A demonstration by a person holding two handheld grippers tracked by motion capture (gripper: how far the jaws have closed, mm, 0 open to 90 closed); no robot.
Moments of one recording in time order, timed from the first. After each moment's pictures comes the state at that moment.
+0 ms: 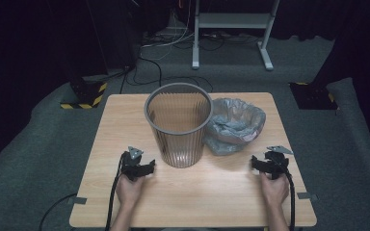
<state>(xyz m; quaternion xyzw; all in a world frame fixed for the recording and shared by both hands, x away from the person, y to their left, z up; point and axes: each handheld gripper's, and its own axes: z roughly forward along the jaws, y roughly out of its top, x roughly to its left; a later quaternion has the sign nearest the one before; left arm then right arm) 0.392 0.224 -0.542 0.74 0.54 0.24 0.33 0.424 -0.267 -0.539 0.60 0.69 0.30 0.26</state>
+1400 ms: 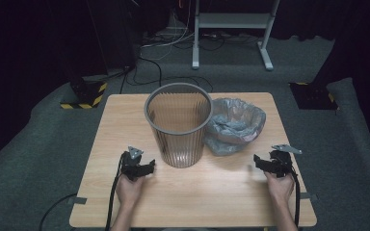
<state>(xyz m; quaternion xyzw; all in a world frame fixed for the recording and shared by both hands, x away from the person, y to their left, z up) 0.392 0.224 -0.542 0.74 0.54 0.24 0.33 0.414 -0.277 -0.515 0.57 0.70 0.34 0.24</state>
